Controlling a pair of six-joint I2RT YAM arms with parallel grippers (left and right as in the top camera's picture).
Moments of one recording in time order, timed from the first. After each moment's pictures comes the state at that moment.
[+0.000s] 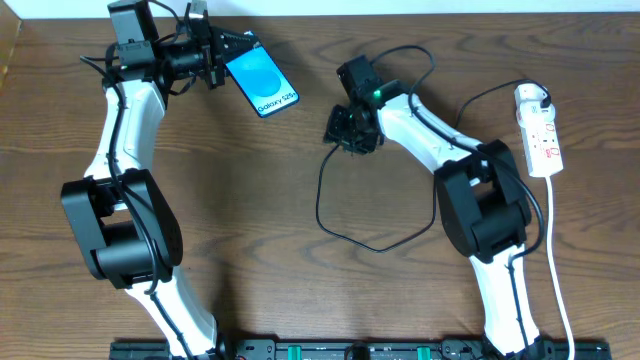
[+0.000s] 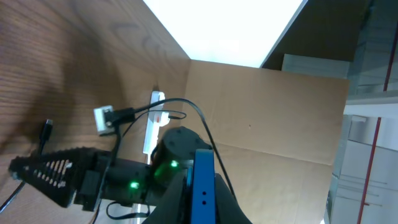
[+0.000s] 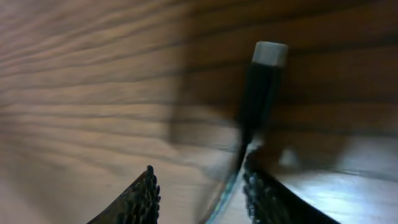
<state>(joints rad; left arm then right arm) 0.16 2.02 1.64 -0.26 1.29 -1.01 0.50 2.31 1.79 -0.69 -0.31 0.84</state>
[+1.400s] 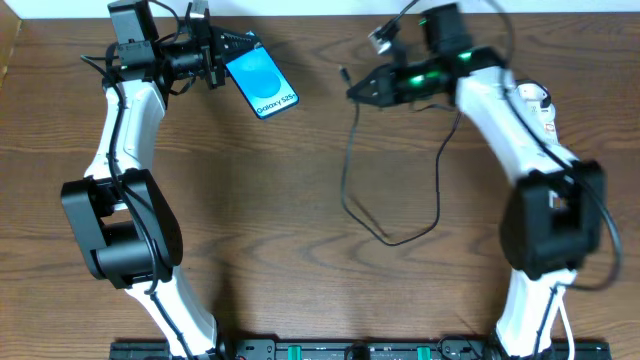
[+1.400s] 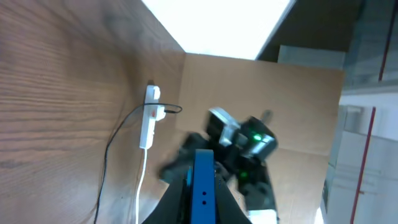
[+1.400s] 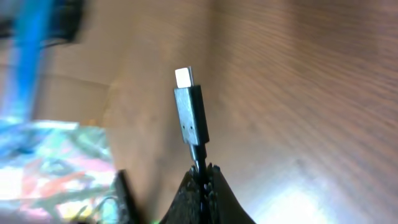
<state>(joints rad) 0.16 2.02 1.64 -0.24 1.33 -1.01 0.24 2.05 1.78 -0.74 -1.00 0.10</state>
